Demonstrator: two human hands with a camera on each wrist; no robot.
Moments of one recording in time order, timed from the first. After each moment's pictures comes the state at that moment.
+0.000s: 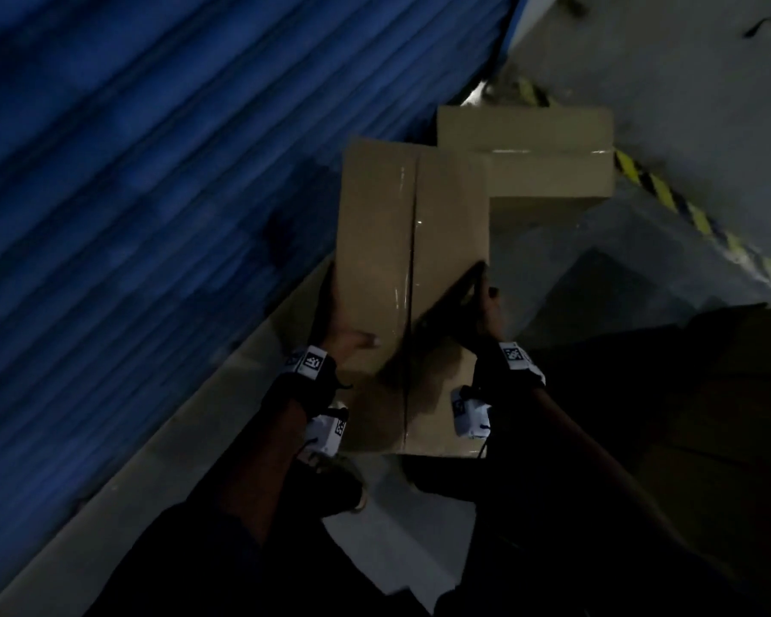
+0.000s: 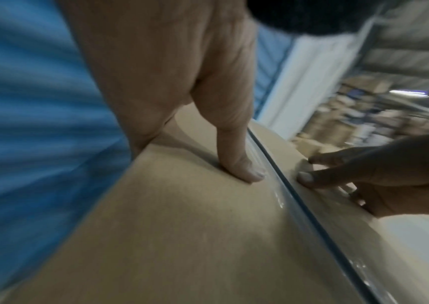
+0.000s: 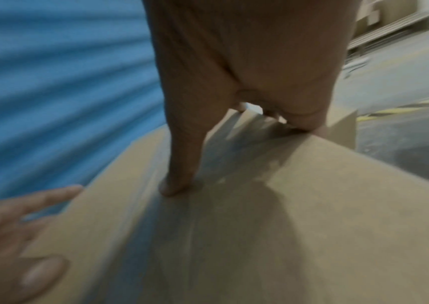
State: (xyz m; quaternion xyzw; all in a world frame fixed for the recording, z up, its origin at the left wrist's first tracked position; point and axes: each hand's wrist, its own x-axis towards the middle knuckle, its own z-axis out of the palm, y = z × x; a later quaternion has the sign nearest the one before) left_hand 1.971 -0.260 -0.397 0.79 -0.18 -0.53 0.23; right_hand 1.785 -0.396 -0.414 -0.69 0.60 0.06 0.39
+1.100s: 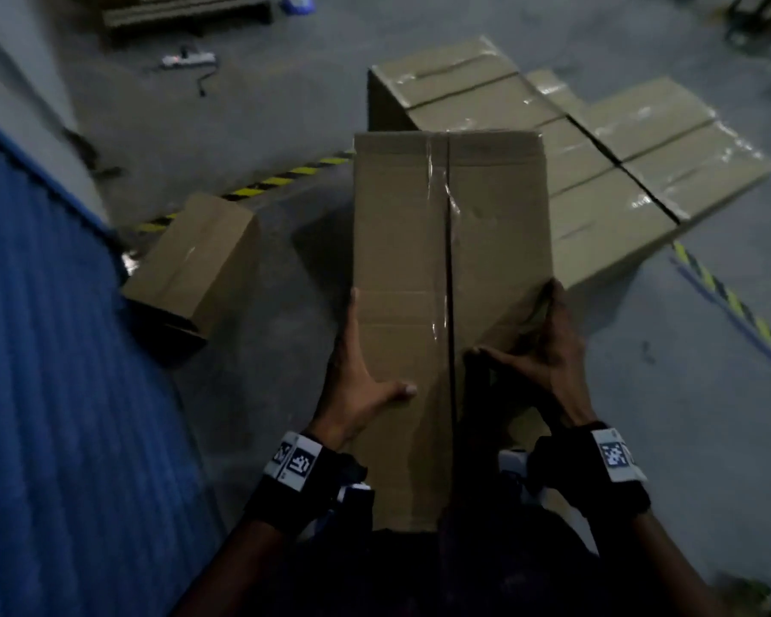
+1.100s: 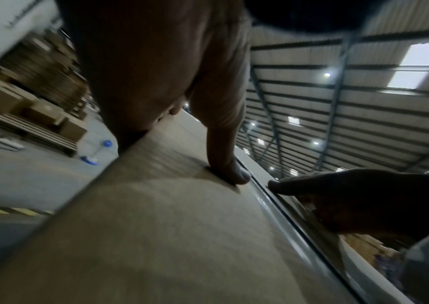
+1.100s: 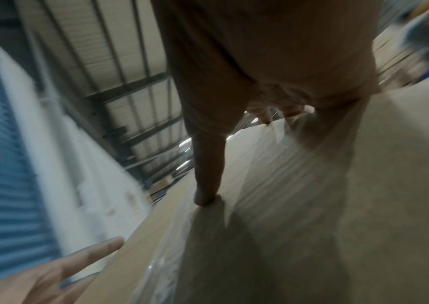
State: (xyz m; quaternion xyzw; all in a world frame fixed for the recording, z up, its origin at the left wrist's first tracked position) left_hand 1.832 -0.073 -0.072 0.38 -0.75 -0.51 0.19; right_hand 1.633 0.069 -0.034 -0.23 0.90 -0.34 0.16
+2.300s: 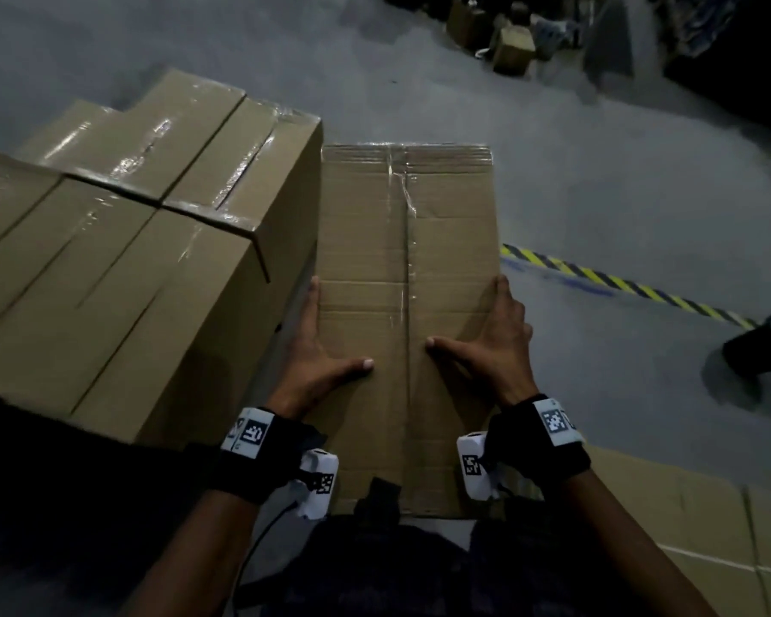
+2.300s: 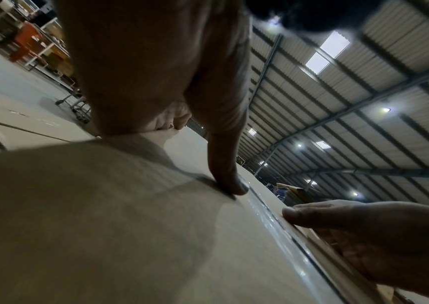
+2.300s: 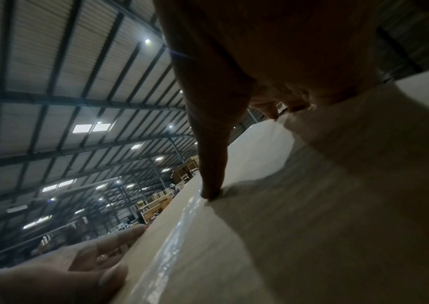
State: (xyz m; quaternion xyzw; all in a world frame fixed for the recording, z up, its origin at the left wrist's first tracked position) left_hand 1.175 0.311 -0.100 0.08 -0.76 -0.64 -0.05; right_hand 1.139 0.557 -0.053 0.09 0.93 -0.36 0.04
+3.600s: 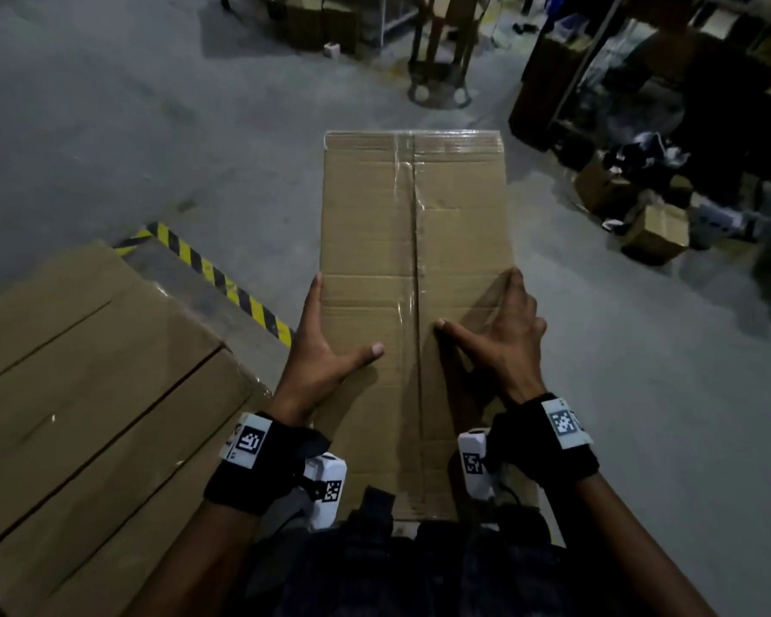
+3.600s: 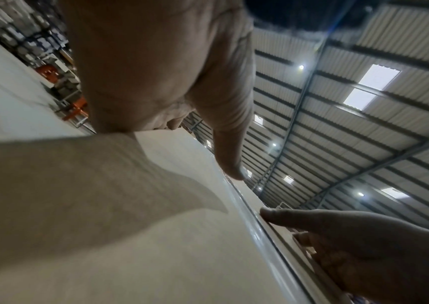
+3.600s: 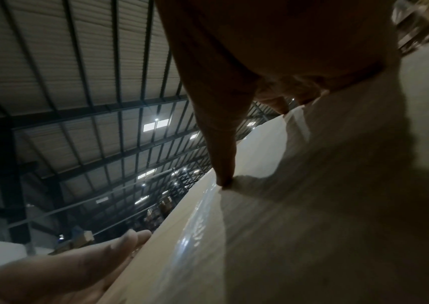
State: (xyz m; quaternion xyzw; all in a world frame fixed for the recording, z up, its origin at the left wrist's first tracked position) left_hand 0.245 0.227 -0.059 0.20 -0.76 -0.60 0.15; right_hand 0.129 0.434 -0.005 -0.08 0.93 -0.34 0.07
